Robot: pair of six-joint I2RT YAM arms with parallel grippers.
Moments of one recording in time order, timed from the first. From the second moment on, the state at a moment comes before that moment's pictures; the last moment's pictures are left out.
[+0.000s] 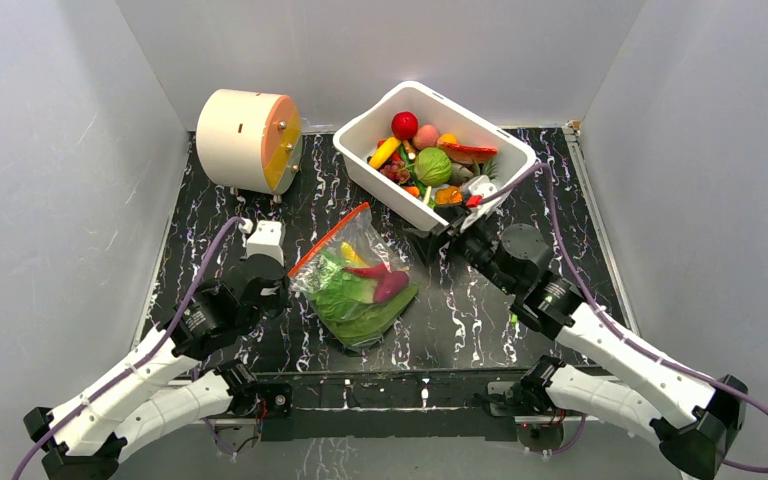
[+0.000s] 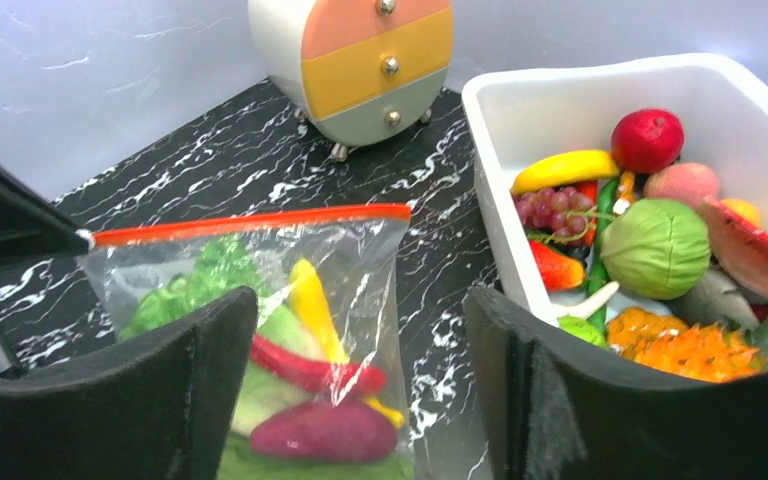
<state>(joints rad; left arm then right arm) -0.85 0.70 0.84 -0.88 -0.53 -0.46 0.77 0.88 0.78 0.11 0.05 0.05</state>
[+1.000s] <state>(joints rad) -0.85 0.69 0.96 -0.77 -0.52 -0.51 0.77 0.87 0.92 -0.35 0.22 0.39</state>
